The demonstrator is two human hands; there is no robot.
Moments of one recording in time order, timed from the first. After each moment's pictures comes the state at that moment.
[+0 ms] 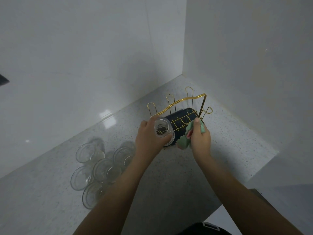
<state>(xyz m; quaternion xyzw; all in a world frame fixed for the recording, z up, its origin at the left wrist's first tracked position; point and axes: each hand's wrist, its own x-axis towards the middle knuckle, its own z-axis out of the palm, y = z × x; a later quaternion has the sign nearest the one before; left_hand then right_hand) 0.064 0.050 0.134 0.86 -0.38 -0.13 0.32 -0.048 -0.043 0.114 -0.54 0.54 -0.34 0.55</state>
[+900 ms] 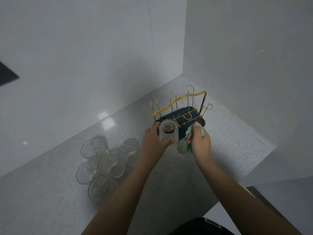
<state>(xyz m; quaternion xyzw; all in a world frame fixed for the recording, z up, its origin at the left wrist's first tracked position) 0.054 0.074 0.111 0.85 -0.36 -0.21 0.33 -0.060 -0.010 0.114 -0.55 0.54 -0.32 0.54</state>
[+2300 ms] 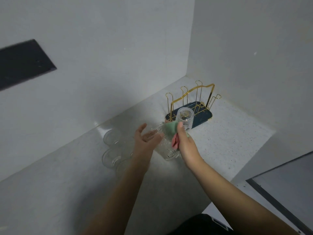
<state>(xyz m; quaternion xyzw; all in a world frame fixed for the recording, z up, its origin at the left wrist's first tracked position) 0.084 0.208 0.138 0.65 -0.17 -0.38 0.63 -0.029 0.136 0.167 -0.62 0.39 -0.25 0.63</state>
